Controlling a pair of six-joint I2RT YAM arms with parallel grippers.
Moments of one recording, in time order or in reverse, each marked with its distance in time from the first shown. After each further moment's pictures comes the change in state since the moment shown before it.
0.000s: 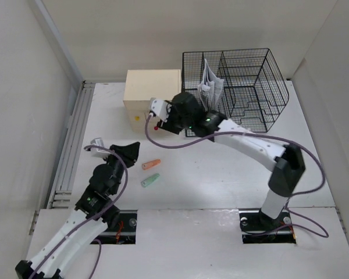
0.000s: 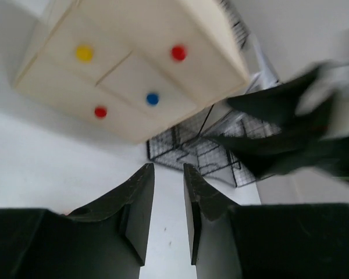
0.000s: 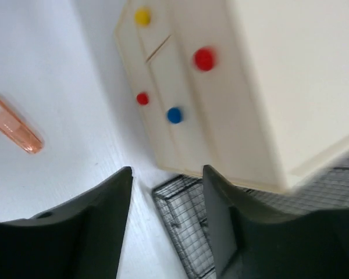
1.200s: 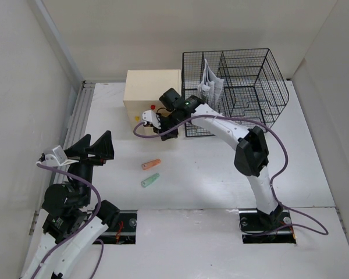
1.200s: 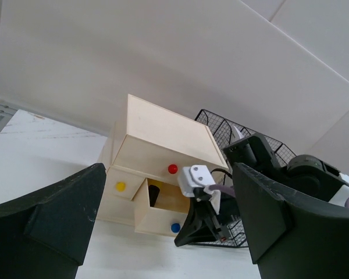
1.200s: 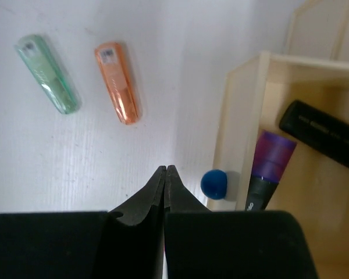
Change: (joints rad) left arm 0.000 -0.139 0.344 -0.132 -0.119 0.509; right arm -0.087 0.359 0.465 -0.563 -0.566 -0.211
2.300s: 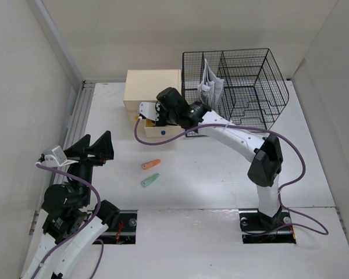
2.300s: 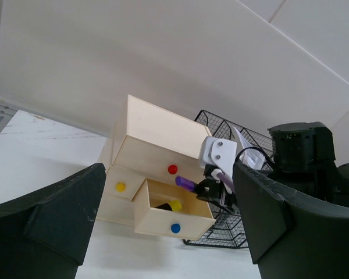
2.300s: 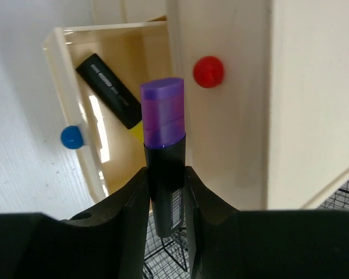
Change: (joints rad) left arm 0.000 -0.003 0.000 0.000 0.000 0.000; right arm 0.104 -0.200 -0.171 0.319 0.678 -0.009
